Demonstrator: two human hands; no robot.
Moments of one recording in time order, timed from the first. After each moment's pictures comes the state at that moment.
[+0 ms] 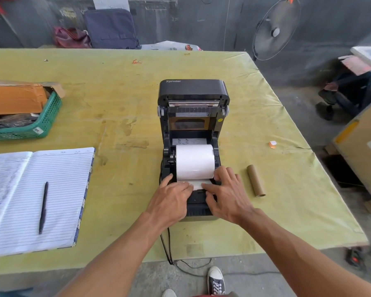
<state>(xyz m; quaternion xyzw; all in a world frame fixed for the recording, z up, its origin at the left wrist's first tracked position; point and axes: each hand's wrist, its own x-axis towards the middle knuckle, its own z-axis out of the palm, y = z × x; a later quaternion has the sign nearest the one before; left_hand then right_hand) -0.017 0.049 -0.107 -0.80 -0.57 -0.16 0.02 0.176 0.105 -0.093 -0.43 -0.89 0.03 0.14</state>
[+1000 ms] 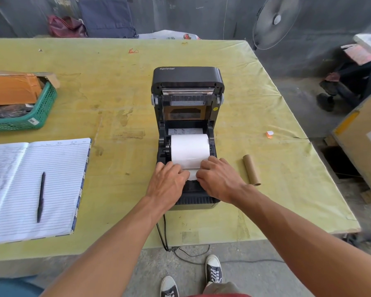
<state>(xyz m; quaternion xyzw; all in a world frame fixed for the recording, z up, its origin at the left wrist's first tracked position) -0.006 0.058 -0.094 -0.77 -0.63 -0.12 0.04 0.167 0.122 -0.080 -0.33 -0.94 0.01 0.07</state>
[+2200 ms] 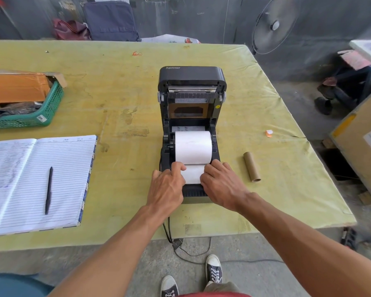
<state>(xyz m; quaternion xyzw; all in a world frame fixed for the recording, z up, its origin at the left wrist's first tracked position) -0.003 0.022 -0.096 -0.68 -0.70 -0.19 -0.08 0.178 0.092 -0.093 -0.30 -0.94 -0.06 0.11</state>
